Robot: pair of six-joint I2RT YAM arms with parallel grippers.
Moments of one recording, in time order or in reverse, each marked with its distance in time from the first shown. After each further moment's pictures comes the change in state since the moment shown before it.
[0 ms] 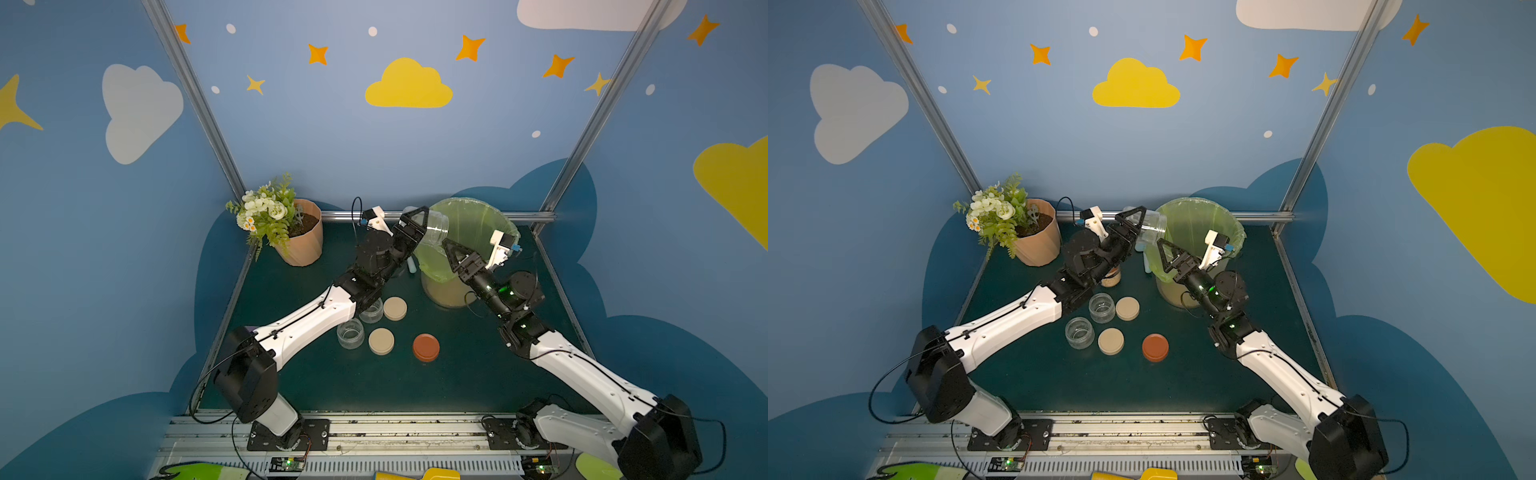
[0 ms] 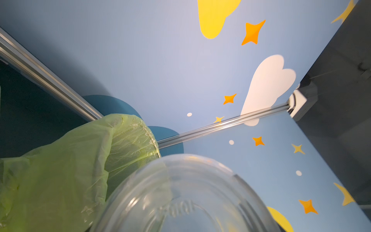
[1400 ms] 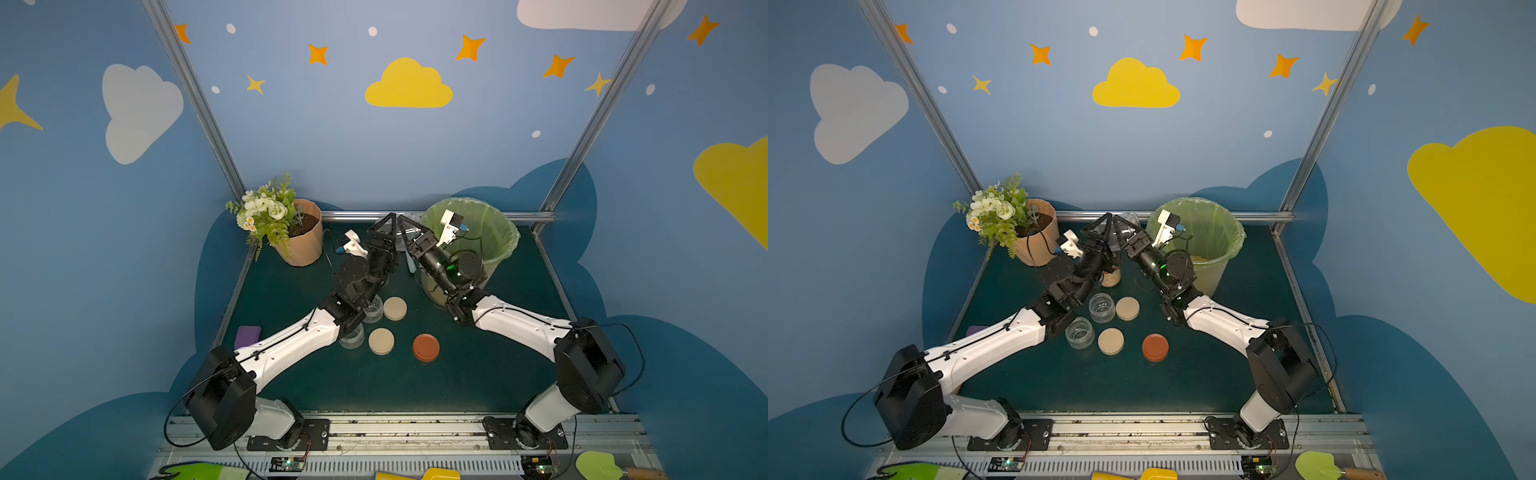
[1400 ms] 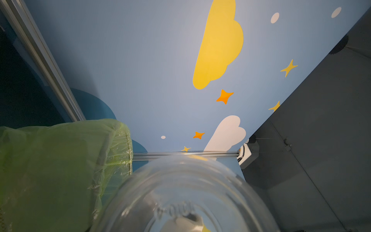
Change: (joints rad) left arm 0.004 -0.152 -0.264 0.217 -0.122 -0.317; right arm 0.162 0.460 0.309 0.343 0.063 0.119
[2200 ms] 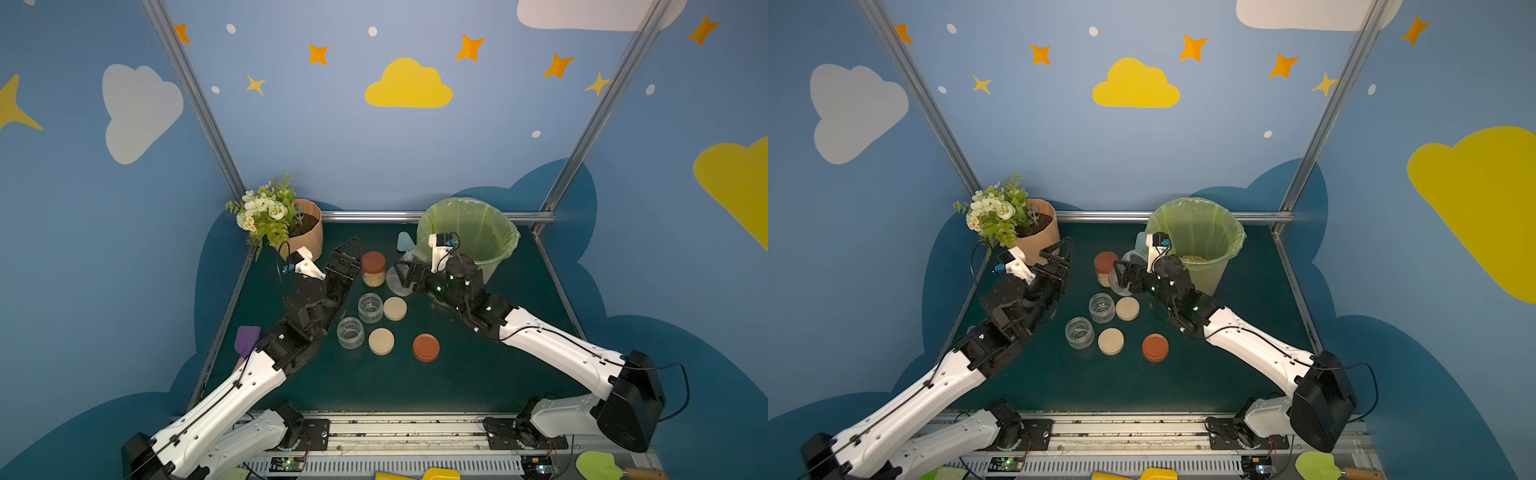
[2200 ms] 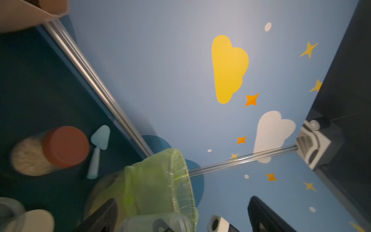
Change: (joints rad) left arm 0.063 -0.507 -0.175 -0.595 -0.104 0.403; right arm 0.101 -0.242 -0.024 -0.925 0.140 -0.525
